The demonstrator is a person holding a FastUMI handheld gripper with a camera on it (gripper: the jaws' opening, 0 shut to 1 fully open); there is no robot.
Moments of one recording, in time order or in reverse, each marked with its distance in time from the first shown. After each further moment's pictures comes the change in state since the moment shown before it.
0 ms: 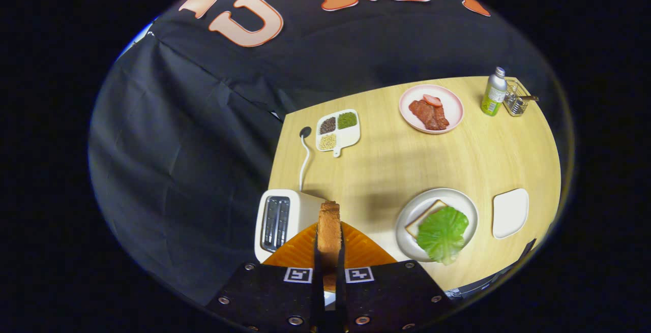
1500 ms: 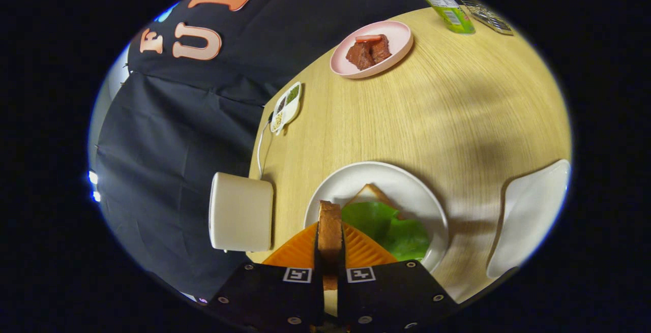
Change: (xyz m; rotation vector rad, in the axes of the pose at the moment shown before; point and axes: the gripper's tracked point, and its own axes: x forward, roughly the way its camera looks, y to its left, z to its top) arm 0.113 -0.198 -0.062 0.138 0.088 0.243
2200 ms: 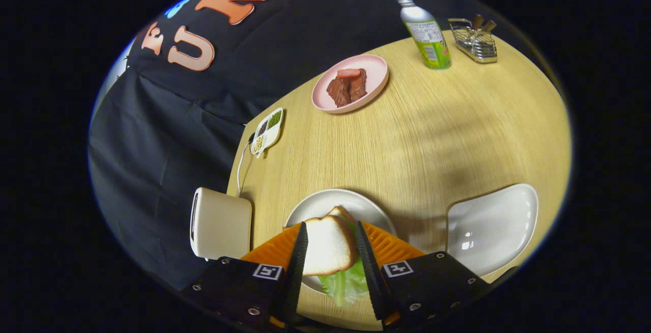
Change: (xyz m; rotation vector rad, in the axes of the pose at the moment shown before) arm -0.054 -0.010 0.040 -0.060 -0.174 -0.126
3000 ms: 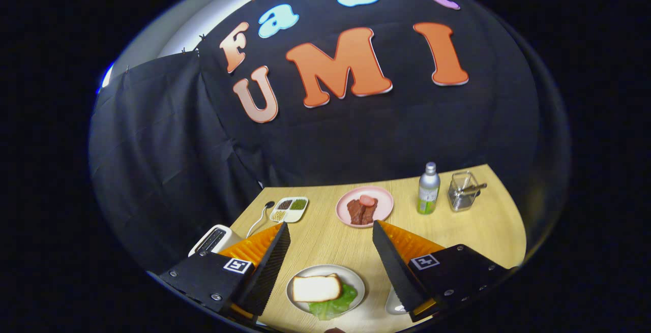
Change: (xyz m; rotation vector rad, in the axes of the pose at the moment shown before) arm -0.176 0.095 0.140 -0.404 -0.552 -0.060
